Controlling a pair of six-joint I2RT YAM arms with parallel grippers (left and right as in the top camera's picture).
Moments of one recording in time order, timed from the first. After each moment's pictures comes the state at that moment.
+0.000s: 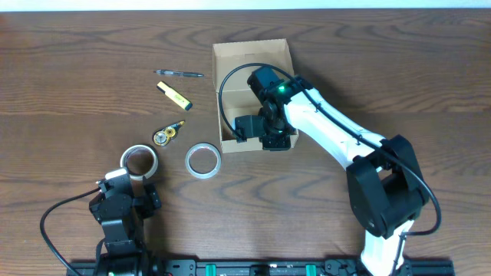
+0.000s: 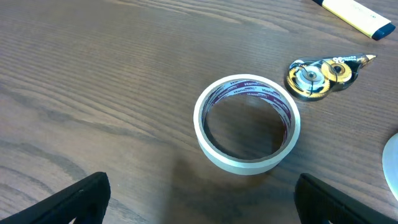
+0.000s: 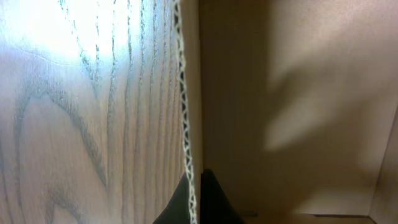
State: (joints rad) left arm 0.09 0.21 0.16 -0.57 -0.24 -0.08; right arm 0.57 2.00 1.51 -1.02 -0.14 -1.01
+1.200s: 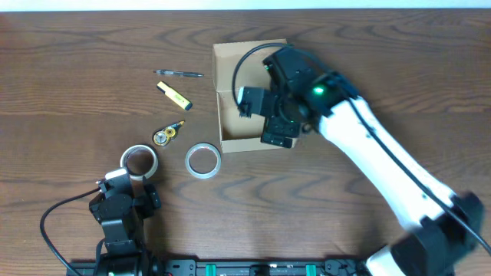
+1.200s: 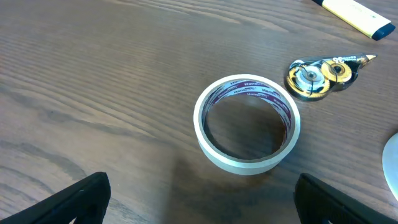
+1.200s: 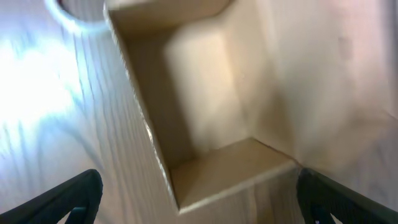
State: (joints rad) left arm 0.09 0.21 0.16 -0.57 -0.24 -0.08; right arm 0.57 1.66 1.57 -1.03 -0.07 -0.74
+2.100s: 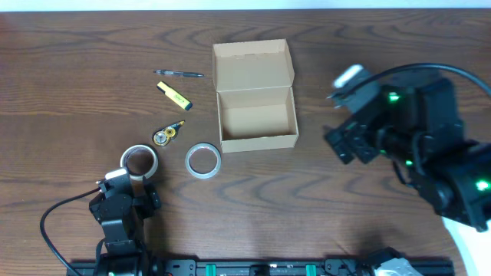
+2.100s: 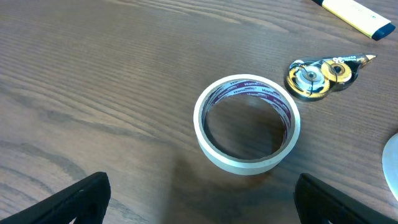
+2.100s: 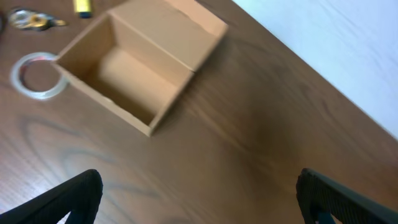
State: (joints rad) left arm 0.09 0.21 0.16 -0.57 -0.24 -0.08; right arm 0.36 1.16 1.57 -1.21 0.02 -0.34
